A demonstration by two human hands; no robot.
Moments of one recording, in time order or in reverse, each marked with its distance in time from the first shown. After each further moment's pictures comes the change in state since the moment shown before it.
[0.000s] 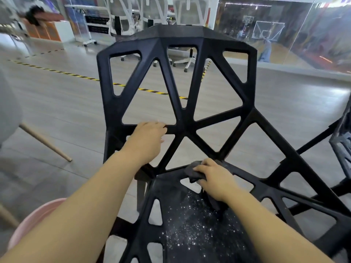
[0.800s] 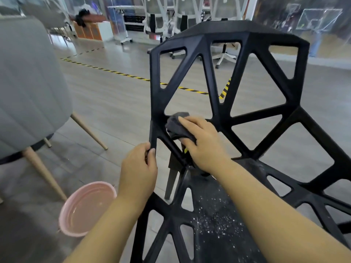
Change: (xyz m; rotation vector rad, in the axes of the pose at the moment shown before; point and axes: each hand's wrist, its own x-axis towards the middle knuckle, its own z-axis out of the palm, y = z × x) left_hand -0.116 -0.010 -0.001 -0.475 0.559 -0.544; right_hand 0.040 -0.123 -0.048 0.370 0.562 -0.459
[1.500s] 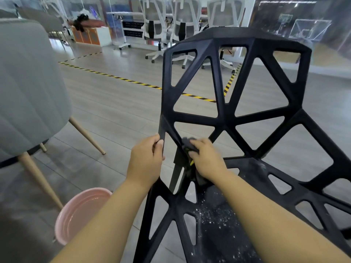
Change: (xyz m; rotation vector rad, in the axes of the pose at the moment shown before) left_hand 0.034 -0.013 0.014 -0.168 -0.152 -0.033; right_hand -0.004 0.040 0.041 -0.049 -0.251 0.390
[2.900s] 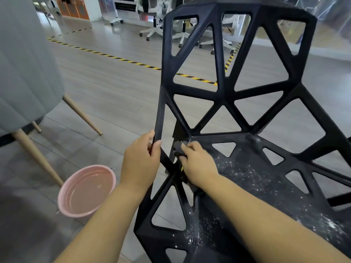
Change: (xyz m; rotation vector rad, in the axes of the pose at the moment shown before) left_hand -0.060 -0.005 -0.012 0.107 0.012 -0.088; right_hand -0.071 -0.008 0.045 -0.240 -0.104 0.010
